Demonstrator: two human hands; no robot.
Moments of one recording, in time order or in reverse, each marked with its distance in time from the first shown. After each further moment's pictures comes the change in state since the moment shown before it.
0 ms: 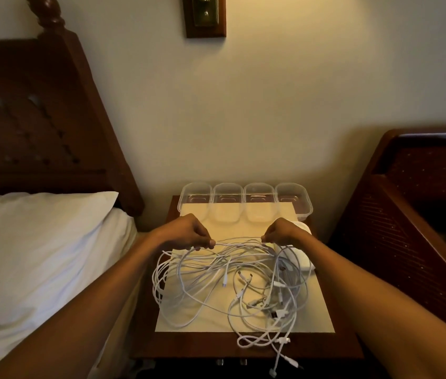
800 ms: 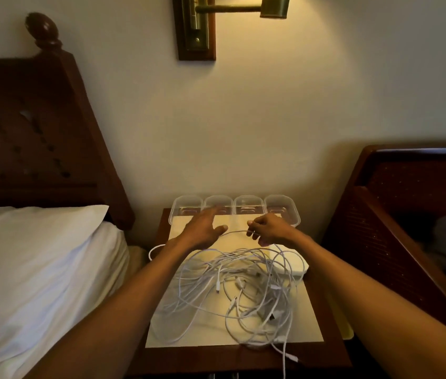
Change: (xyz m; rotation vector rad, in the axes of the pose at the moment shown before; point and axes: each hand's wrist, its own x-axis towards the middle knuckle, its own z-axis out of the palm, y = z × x) left_hand 0.051 0.039 0.022 0.151 0.359 0.074; right_hand -0.038 -0.030 -0.034 0.301 0.044 -0.180
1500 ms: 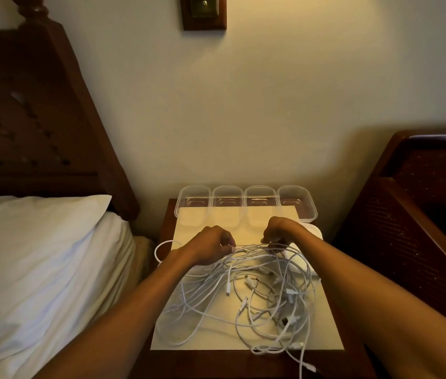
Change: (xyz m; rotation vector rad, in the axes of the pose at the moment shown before) left_hand -0.003 -0.032 0.032 -0.049 -0.230 0.040; right_hand 0.066 0.011 0.021 -0.311 -0.228 0.496
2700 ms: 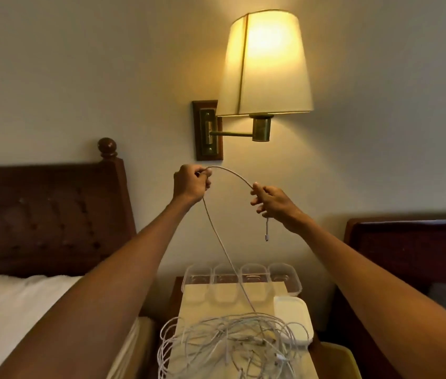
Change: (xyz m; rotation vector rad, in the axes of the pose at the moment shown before) left_hand -0.058 0.191 -0.260 -0.323 0.952 0.148; right_hand -0.246 -0.066 -0.139 0.644 0.543 -0.854
